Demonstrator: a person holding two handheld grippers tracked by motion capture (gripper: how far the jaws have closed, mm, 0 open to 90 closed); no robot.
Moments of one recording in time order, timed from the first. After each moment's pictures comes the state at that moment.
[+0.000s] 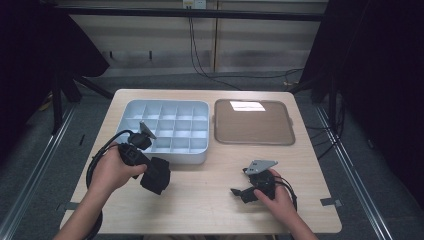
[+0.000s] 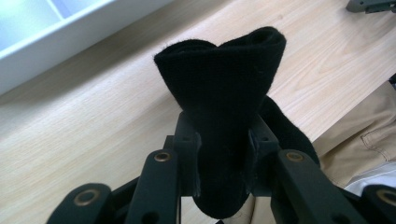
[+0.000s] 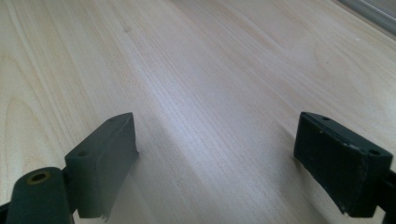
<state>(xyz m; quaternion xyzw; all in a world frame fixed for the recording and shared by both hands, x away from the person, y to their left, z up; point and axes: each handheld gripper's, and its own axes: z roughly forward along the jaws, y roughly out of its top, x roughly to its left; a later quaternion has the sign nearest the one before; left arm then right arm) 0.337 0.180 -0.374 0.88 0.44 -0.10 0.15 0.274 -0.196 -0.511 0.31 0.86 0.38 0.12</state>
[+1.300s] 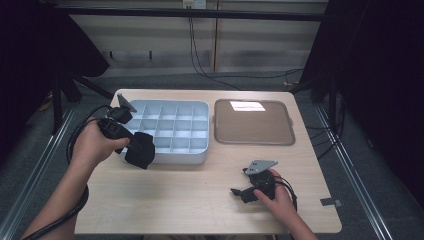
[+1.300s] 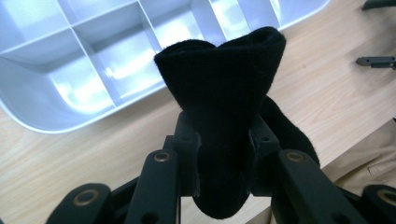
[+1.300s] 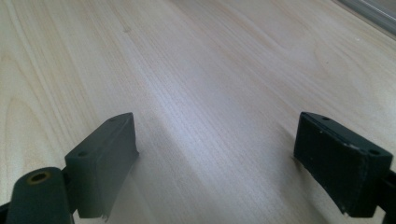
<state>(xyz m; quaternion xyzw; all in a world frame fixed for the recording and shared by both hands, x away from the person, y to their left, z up) 0.377 0.217 -0.327 0.86 0.48 -0.05 0.16 0.274 -0.196 -0.511 0.31 0.86 0.38 0.12</state>
